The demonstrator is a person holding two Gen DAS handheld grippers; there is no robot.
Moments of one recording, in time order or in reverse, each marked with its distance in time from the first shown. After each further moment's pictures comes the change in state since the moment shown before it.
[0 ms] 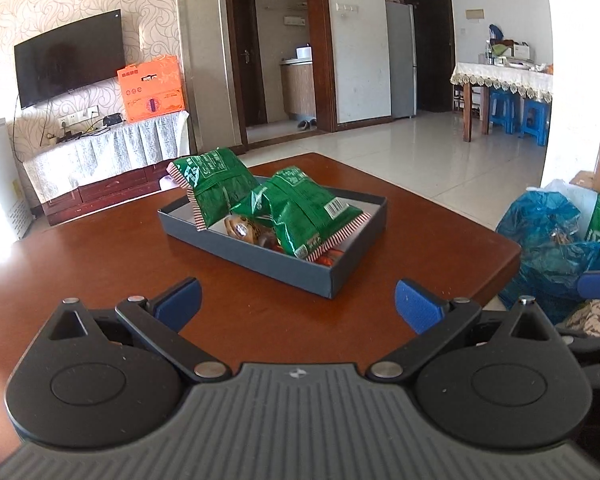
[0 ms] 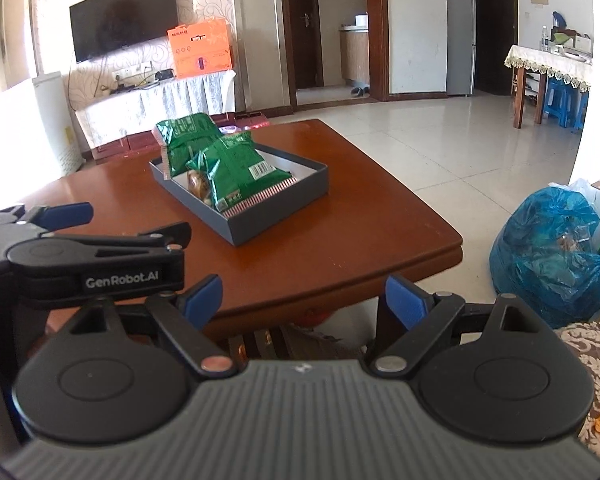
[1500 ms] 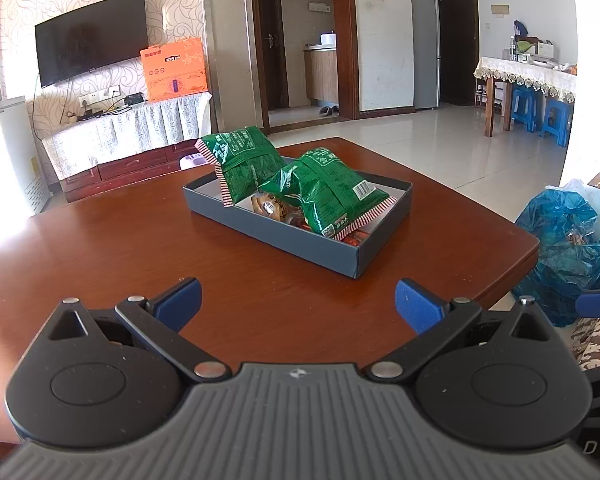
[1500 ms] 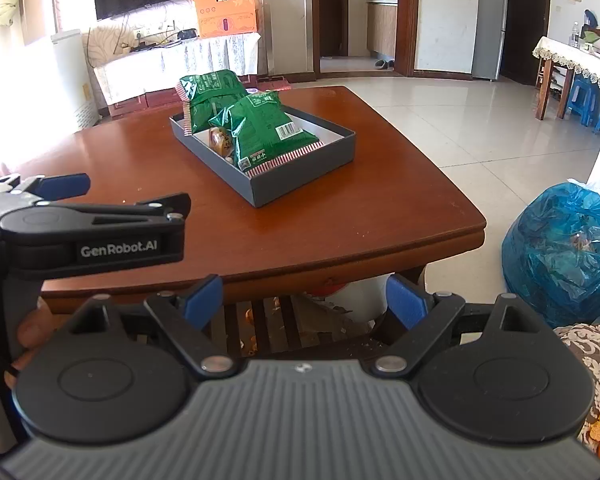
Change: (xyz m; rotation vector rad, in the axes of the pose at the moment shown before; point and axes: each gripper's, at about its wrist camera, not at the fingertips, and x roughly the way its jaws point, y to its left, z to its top) left arm -0.003 0.013 -0.005 -0.054 0.047 0.055; right arm 0.007 0.015 -0.003 -0.081 0.104 0.043
